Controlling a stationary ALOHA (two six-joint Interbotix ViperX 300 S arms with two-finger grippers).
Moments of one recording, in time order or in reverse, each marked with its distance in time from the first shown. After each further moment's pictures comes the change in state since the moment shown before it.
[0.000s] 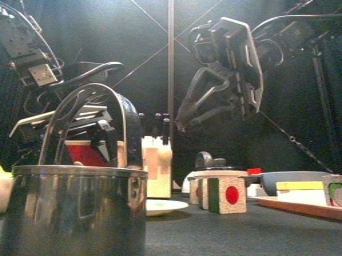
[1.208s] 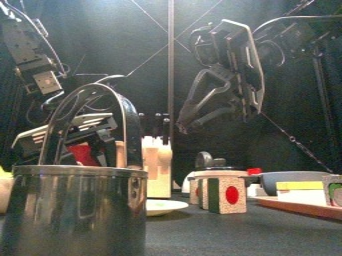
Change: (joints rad) left arm -0.014 0.067 -0.032 0.015 0.000 0.064; right arm -0.002 -0.002 0.005 0.011 0.002 0.000
